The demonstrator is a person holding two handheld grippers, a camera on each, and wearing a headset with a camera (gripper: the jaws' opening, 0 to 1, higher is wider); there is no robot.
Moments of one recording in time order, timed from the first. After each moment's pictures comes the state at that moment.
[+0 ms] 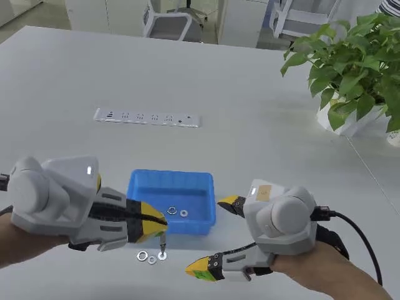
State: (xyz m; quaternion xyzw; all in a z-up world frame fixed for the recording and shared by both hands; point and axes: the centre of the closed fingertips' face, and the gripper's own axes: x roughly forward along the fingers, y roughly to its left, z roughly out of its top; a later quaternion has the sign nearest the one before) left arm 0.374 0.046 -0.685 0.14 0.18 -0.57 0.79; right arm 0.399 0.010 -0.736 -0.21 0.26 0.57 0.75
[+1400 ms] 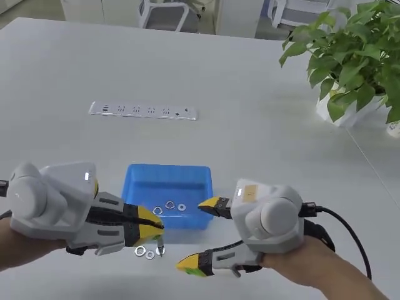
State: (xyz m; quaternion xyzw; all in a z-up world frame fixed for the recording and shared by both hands) left arm 0.370 0.044 -0.703 0.13 0.20 -0.57 0.79; right arm 0.383 0.030 -0.741 -0.22 0.23 0.62 0.72
